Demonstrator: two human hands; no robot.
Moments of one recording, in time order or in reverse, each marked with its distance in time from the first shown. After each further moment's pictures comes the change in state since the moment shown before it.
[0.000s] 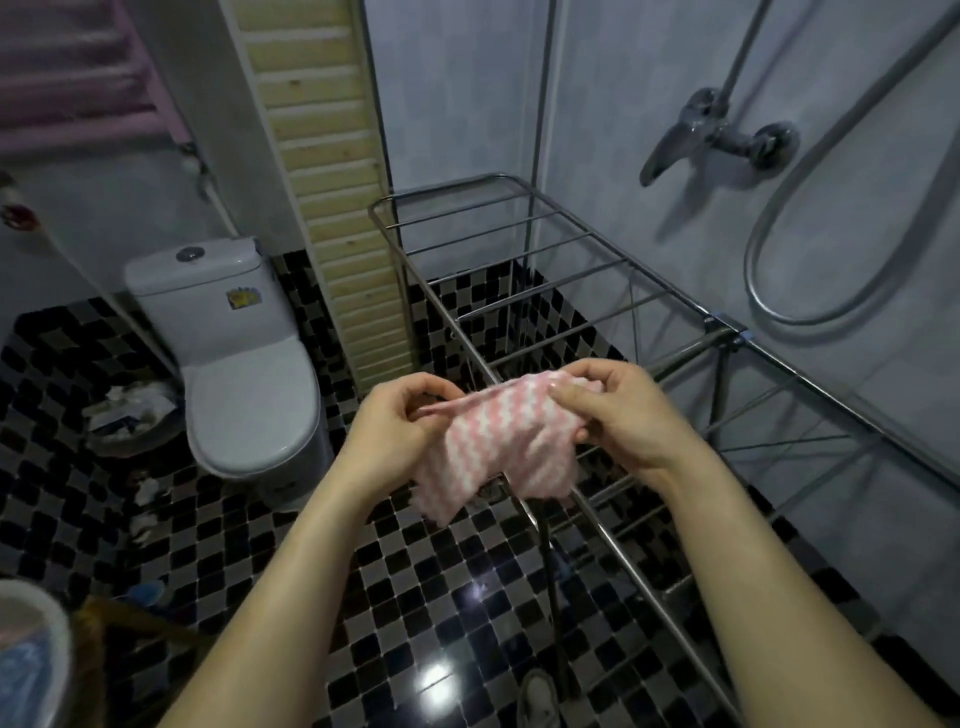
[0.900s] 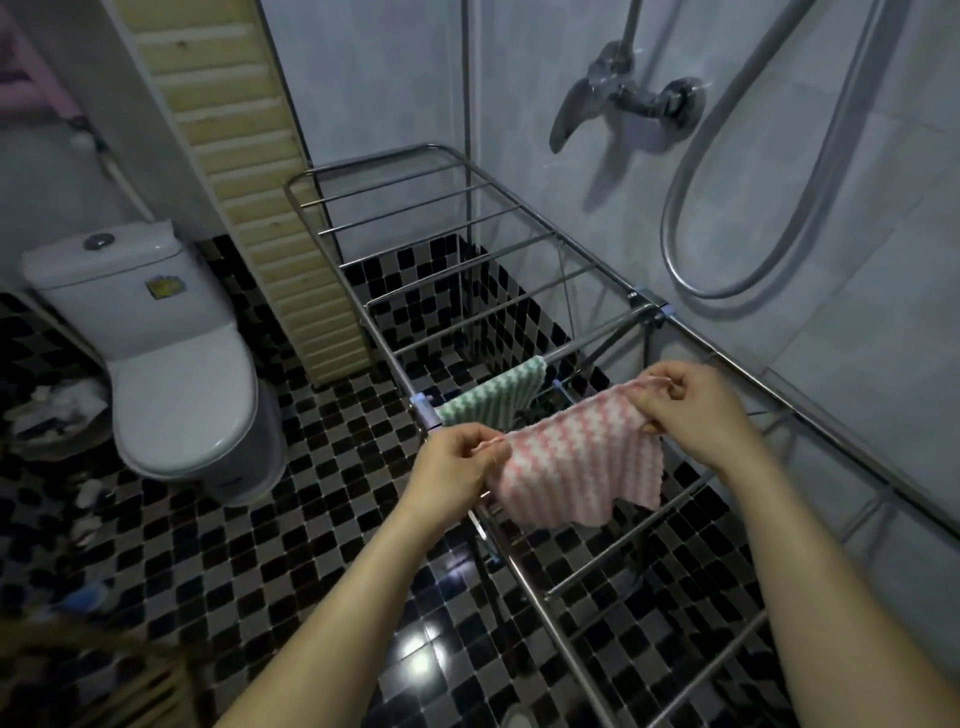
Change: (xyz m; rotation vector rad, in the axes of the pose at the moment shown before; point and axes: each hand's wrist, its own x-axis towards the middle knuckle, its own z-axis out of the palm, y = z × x) left_hand 0.019 0.007 0.186 -0.142 -0.133 -0.214; right_hand -0.001 0.060 -0.196 -0.447 0.368 0.013
